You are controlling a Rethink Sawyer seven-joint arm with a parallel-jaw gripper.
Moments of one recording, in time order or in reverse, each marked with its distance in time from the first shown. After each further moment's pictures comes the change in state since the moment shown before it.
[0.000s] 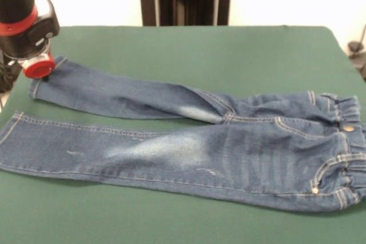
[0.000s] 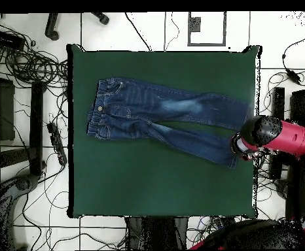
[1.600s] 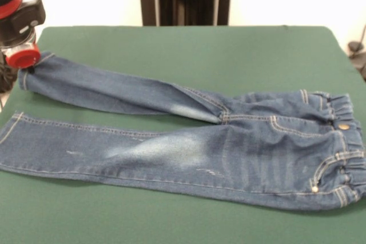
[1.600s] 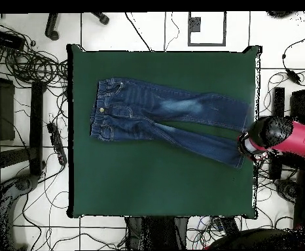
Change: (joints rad) arm -0.016 -0.047 0.001 0.009 -0.005 0.000 0.000
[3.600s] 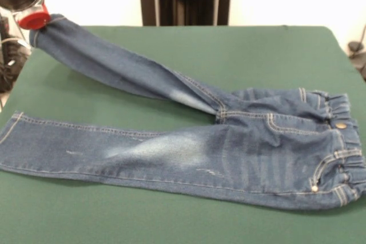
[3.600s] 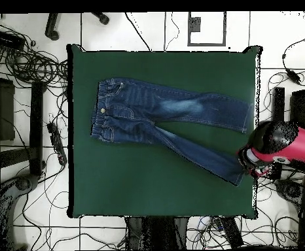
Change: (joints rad) arm 0.011 -0.095 -0.030 0.093 0.010 0.199 0.000
